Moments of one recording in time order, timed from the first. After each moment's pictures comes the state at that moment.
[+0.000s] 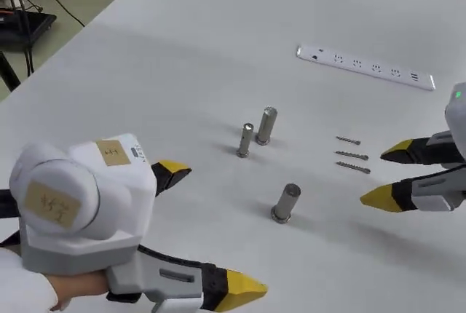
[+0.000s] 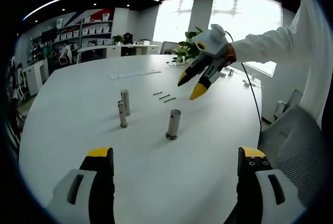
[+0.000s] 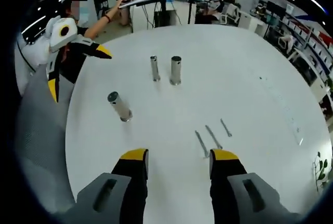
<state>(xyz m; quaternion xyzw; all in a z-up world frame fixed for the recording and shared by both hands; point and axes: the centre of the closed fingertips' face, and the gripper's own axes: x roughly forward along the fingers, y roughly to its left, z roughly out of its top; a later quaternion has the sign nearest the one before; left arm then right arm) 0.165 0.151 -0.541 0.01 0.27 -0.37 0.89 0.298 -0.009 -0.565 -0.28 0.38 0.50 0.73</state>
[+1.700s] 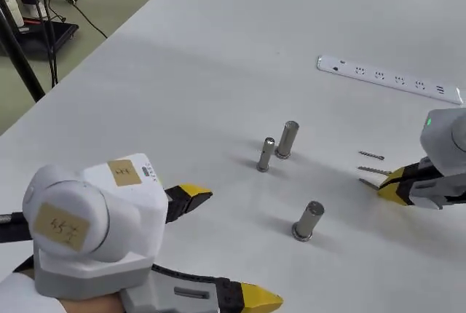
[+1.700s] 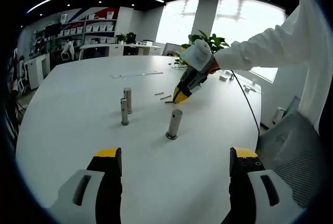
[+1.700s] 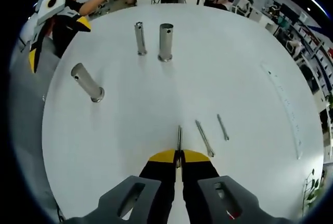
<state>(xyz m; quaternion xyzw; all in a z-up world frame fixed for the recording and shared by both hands) 0.165 0.152 -0.538 -0.02 0.26 -0.36 0.89 0.325 -0.009 -0.613 -0.36 0.40 0.49 0.69</state>
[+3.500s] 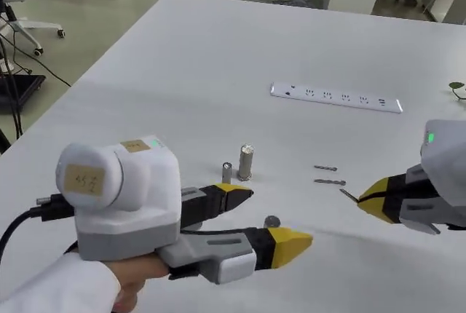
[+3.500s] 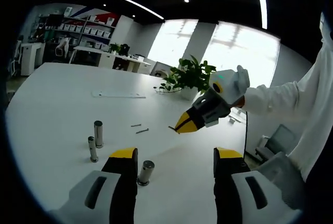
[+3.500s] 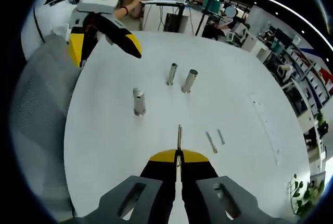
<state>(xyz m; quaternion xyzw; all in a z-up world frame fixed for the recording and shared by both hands) 0.203 0.081 -0.479 -0.11 0.21 -0.42 0.88 0.255 -0.014 -0.525 -0.37 0.28 0.51 0.73</state>
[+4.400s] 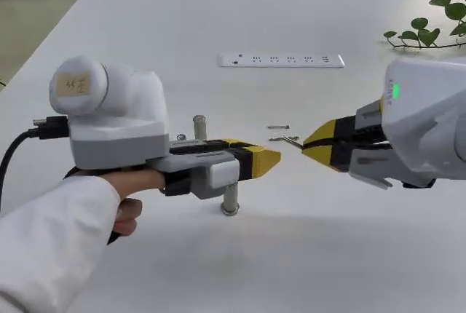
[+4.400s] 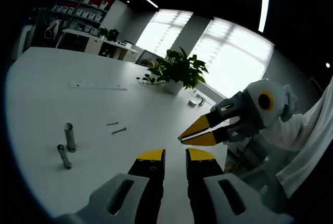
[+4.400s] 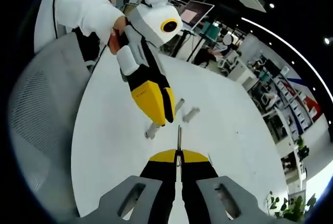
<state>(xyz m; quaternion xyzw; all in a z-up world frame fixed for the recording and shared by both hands) 0.208 0.035 -0.468 -0.15 0.26 -0.47 0.83 0.211 0.012 -0.478 -0.41 0.16 0.49 0.75</state>
